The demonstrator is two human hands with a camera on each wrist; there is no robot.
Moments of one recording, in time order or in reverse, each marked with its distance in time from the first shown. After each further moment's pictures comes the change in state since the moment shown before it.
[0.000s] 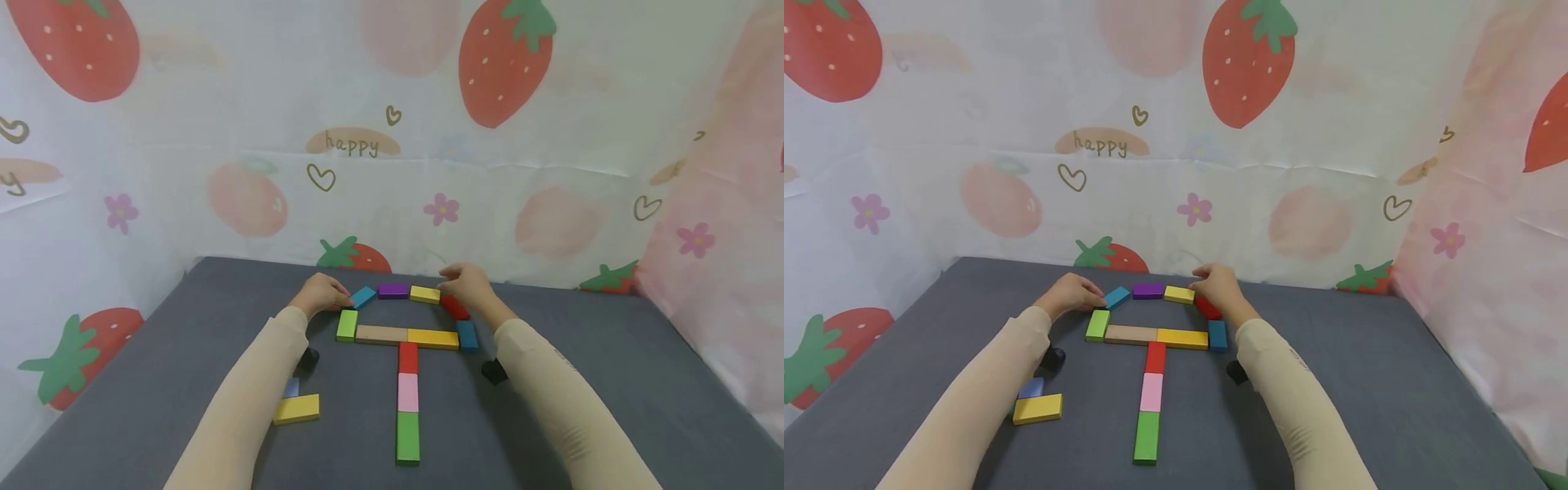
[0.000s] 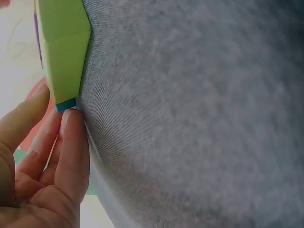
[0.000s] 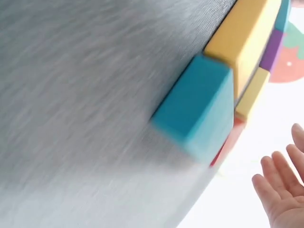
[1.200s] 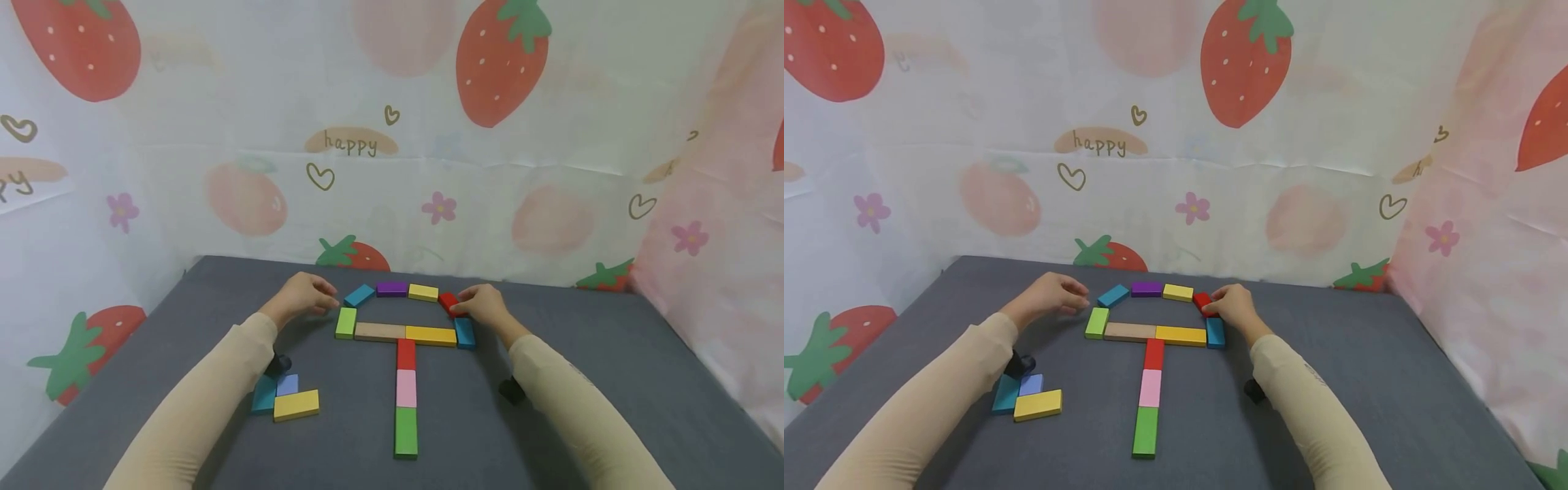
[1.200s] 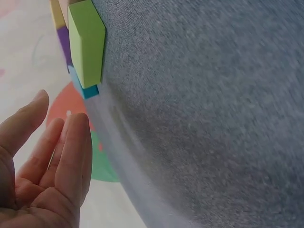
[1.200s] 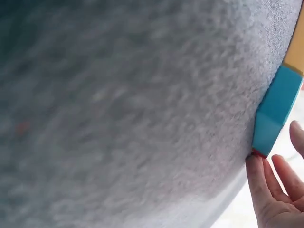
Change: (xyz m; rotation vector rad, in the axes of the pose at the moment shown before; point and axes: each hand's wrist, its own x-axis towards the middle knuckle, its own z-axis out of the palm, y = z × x) left_hand -0.038 -0.002 -0.027 -0.022 -0.065 0.067; right_hand -0.026 0.033 -0.003 -0.056 0.031 0.108
